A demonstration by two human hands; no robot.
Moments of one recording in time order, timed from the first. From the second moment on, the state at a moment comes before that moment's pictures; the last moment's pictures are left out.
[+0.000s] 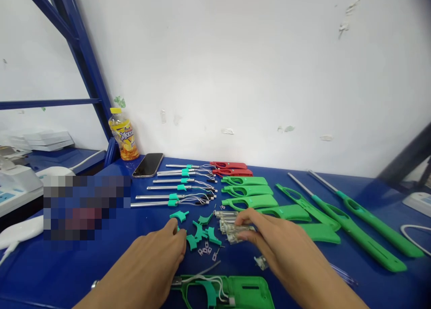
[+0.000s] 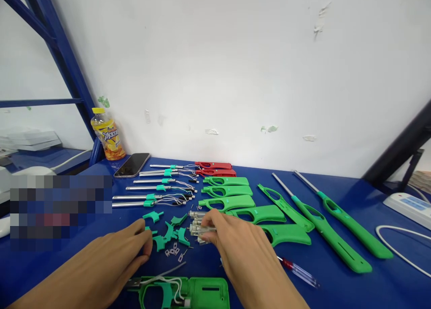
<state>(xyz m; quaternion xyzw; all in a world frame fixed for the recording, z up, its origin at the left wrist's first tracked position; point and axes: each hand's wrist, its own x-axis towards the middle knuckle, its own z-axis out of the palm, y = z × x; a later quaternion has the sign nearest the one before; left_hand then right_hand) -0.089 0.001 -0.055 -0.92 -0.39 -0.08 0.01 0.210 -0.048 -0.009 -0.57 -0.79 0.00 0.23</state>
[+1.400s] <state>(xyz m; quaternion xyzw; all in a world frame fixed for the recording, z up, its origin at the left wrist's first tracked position) -0.020 -0.006 0.020 -0.83 -0.28 -0.48 -0.03 0.195 -0.061 0.006 -0.53 -0.78 0.07 0.34</state>
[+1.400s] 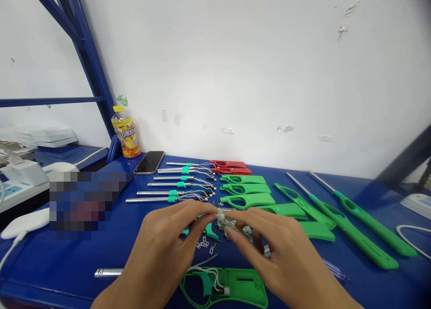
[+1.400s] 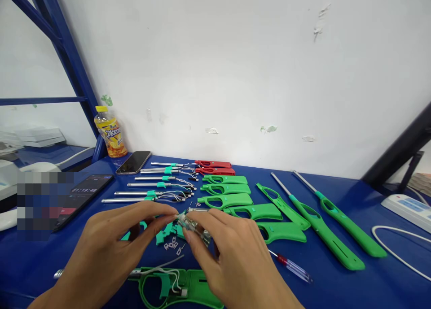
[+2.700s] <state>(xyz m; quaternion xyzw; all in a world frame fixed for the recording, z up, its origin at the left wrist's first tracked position) -0.015 -0.014 0.010 -0.84 -0.26 -0.48 -0.07 0.196 -0.063 0.012 -0.39 -0.83 0.01 0.39</state>
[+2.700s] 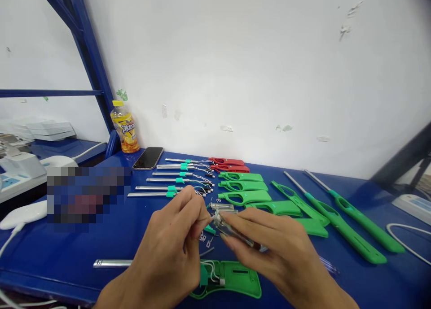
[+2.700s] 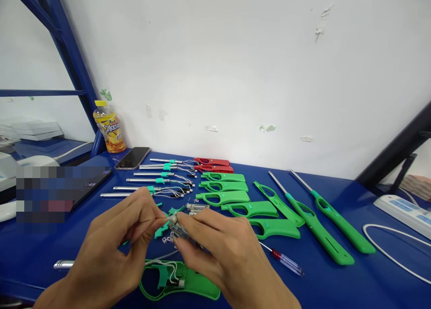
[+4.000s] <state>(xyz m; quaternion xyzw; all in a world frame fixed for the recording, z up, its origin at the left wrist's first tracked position) -0.051 -0.001 -0.003 -0.90 -0.40 -0.09 -0.17 0.205 -0.076 0.014 -0.55 -0.76 0.23 0.27</state>
